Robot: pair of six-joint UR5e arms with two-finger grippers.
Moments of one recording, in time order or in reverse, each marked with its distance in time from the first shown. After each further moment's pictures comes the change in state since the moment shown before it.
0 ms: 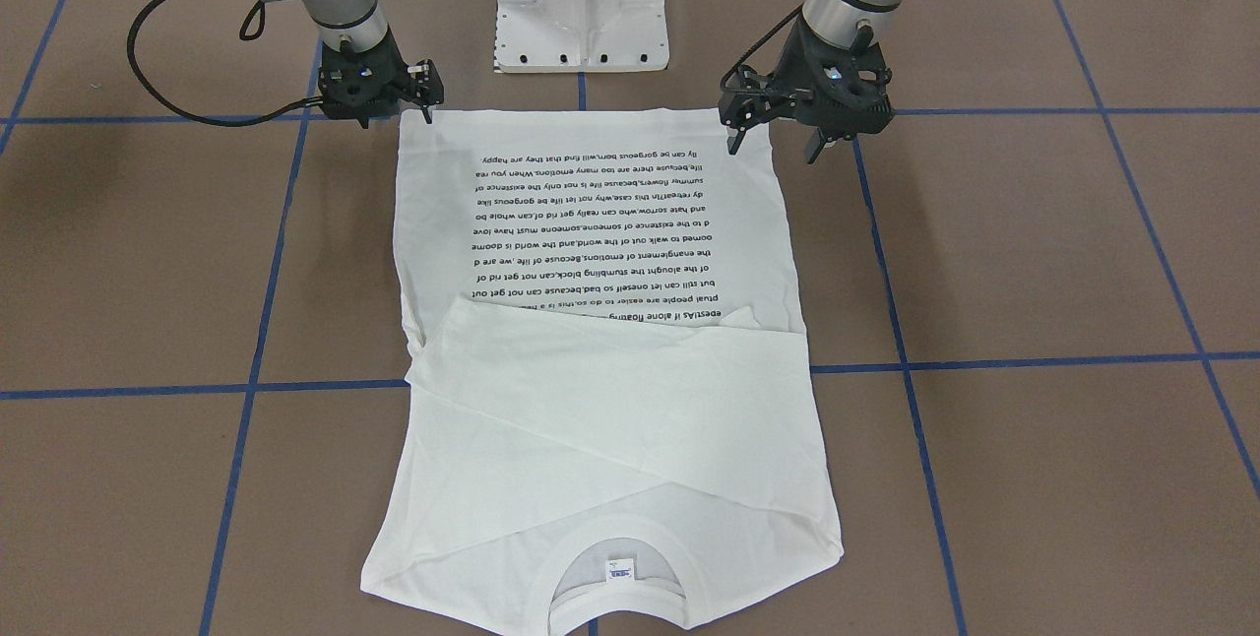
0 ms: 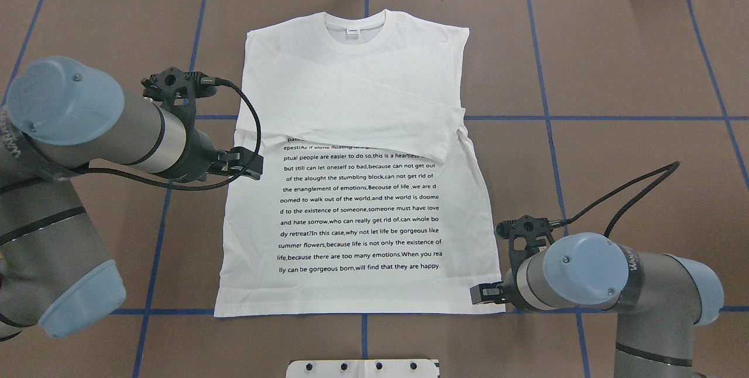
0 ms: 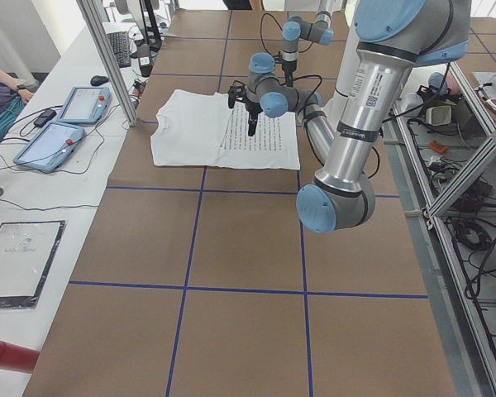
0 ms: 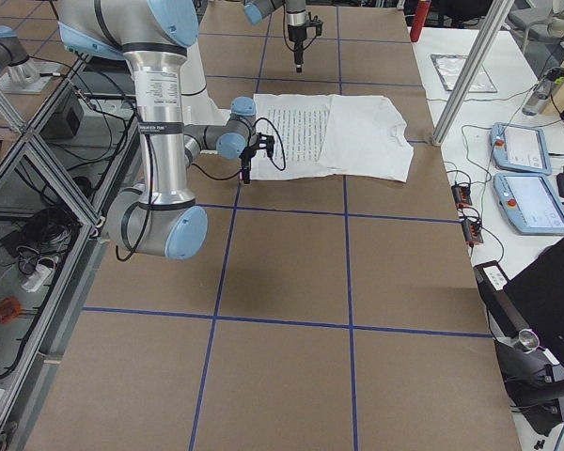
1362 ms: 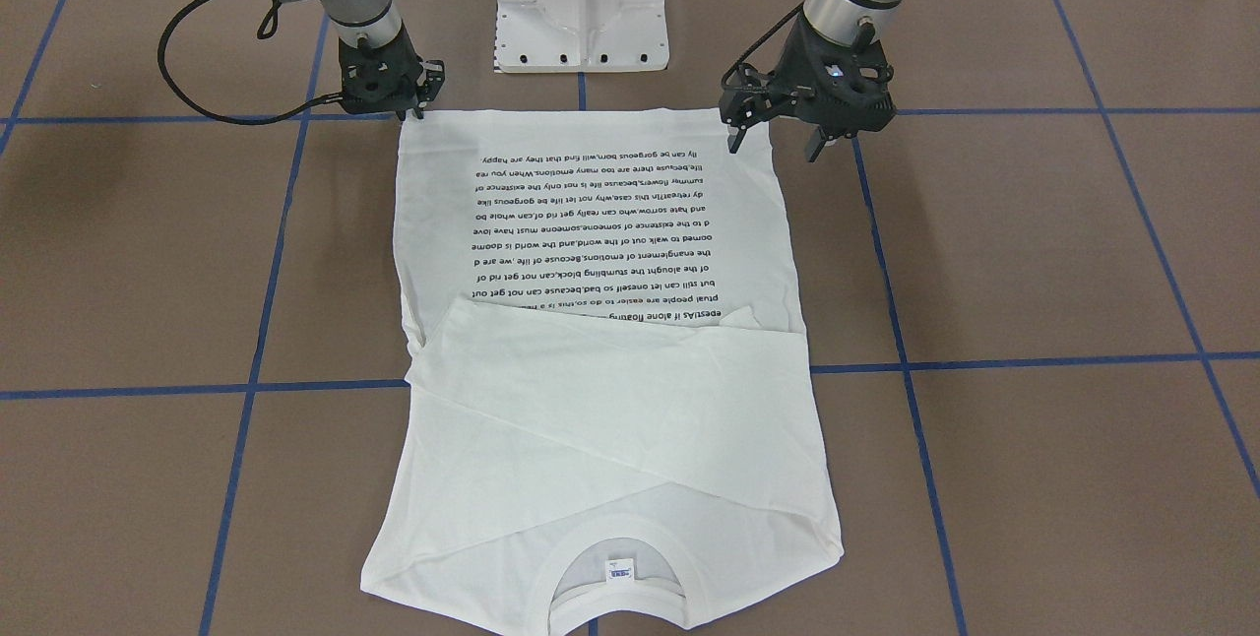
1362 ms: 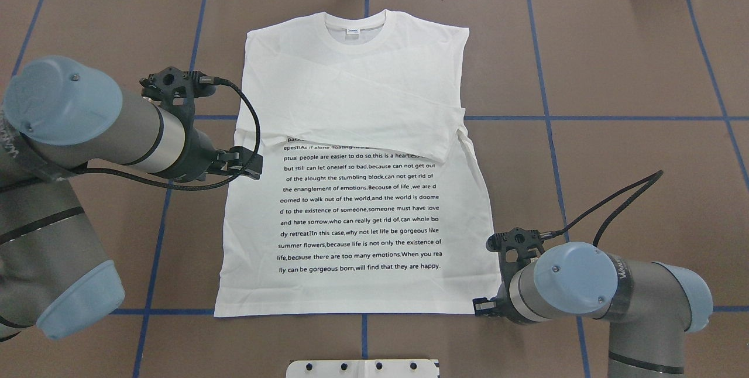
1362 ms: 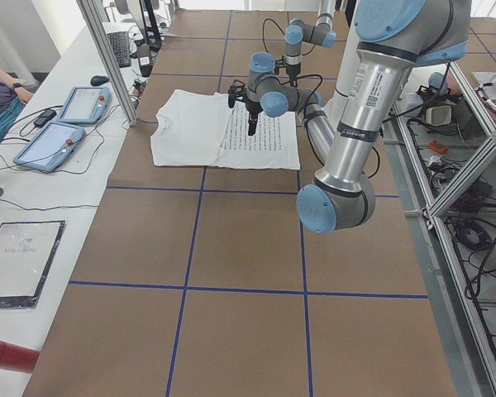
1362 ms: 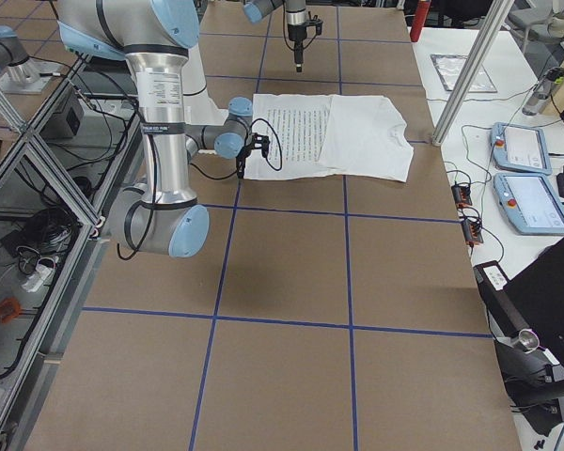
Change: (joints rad) left arm 0.000 0.001 -0.004 0.003 0.001 -0.004; right arm -0.025 0.012 -0.007 0.000 0.027 0.000
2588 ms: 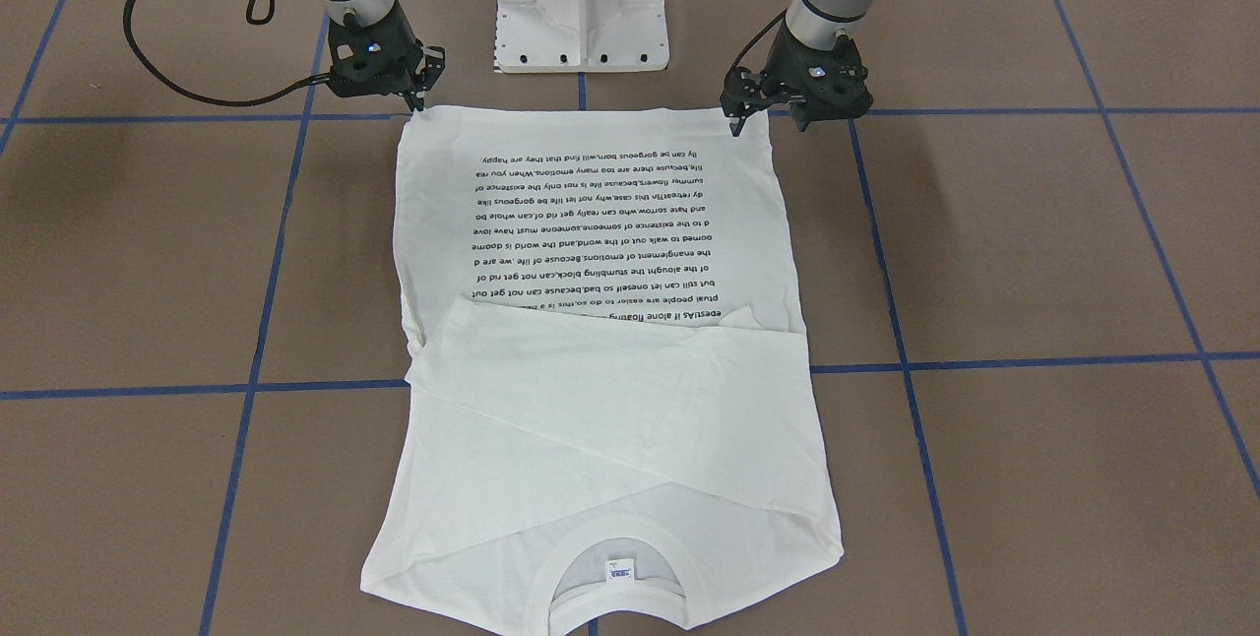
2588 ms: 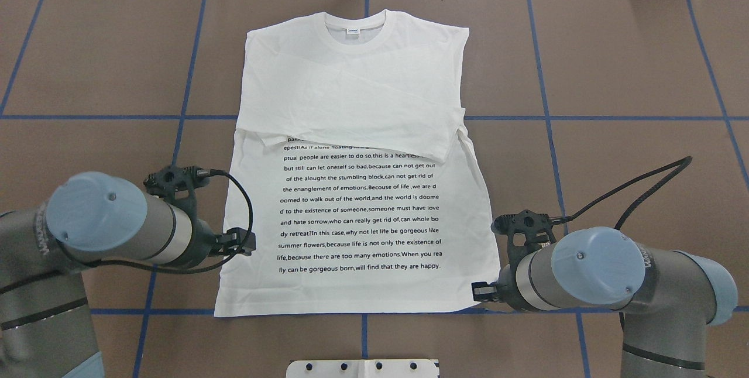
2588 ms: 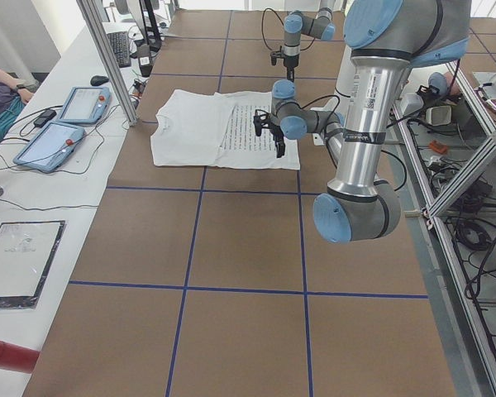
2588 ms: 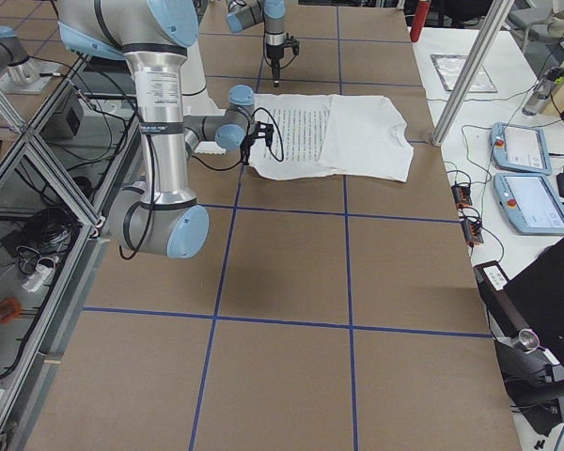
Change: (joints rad) left arm 0.242 0.195 0.003 -0.141 0.096 -0.320; right arm 0.041 -0.003 0.079 0.003 -0.007 0.041
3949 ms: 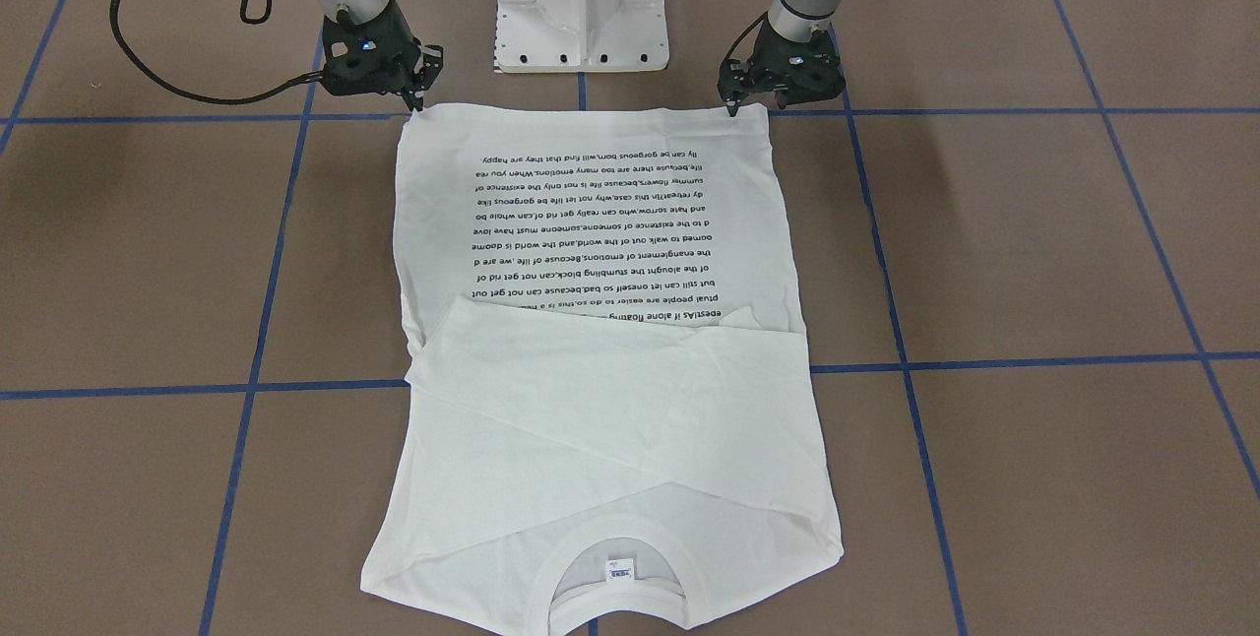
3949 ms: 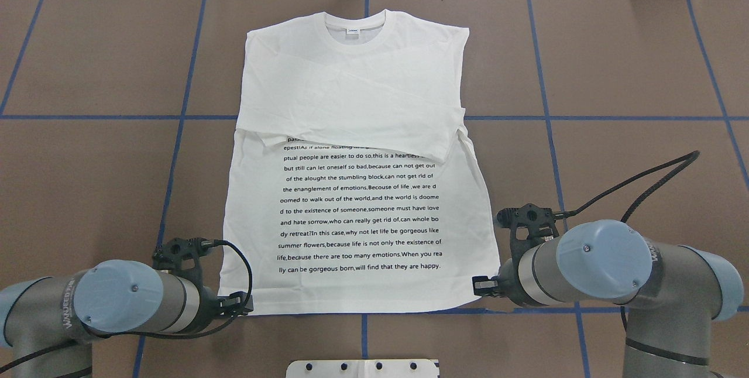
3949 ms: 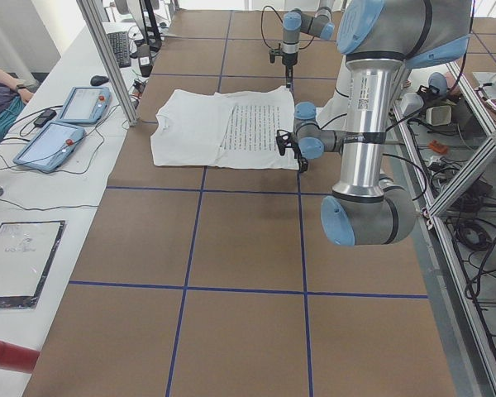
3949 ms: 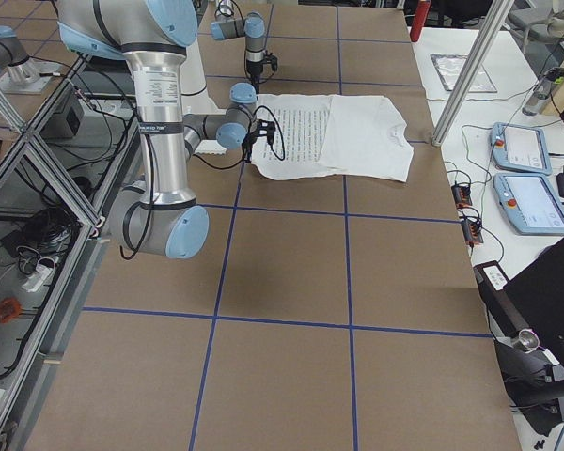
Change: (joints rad) left arm 0.177 0.057 0.069 -0.111 0.087 -0.150; right arm 0.017 0.002 0.010 0.001 0.008 0.004
